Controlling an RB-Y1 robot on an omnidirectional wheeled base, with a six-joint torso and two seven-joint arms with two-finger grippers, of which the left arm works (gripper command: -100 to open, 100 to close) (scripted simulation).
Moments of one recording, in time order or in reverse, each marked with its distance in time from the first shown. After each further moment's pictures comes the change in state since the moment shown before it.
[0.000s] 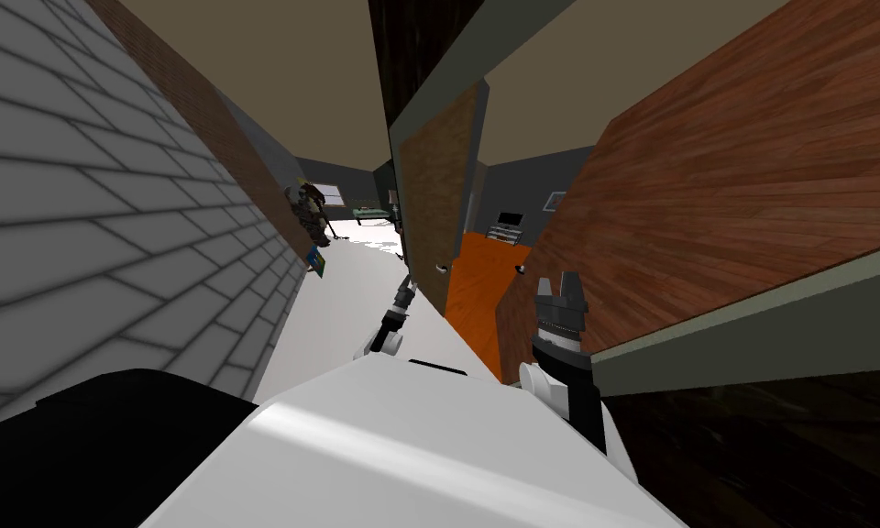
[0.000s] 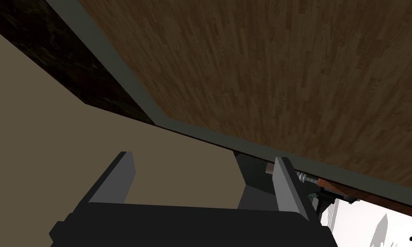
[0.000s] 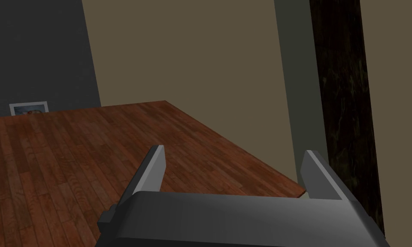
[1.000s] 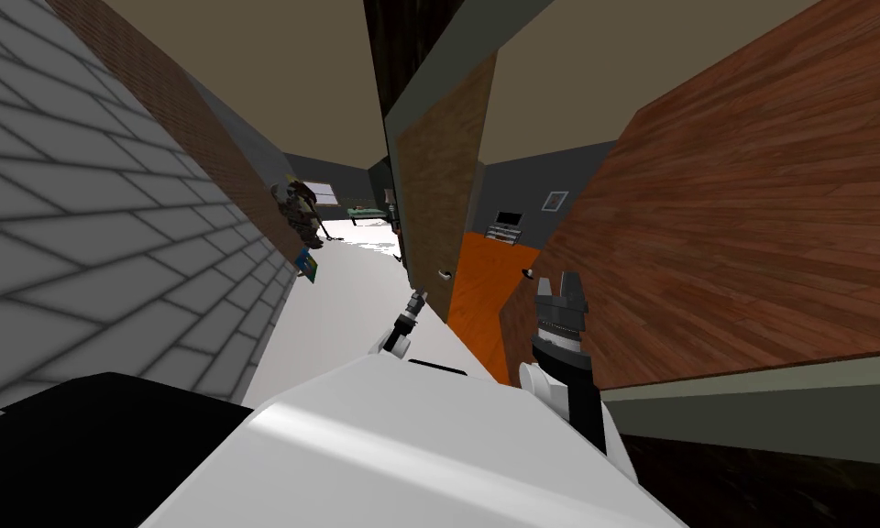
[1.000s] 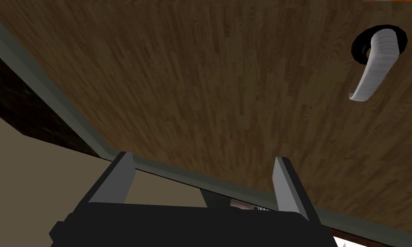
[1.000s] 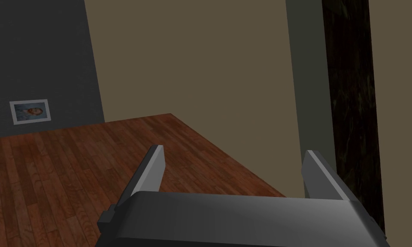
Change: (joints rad) arm -0.117 0.007 -0.085 0.294 -0.025 -0.072 0.011
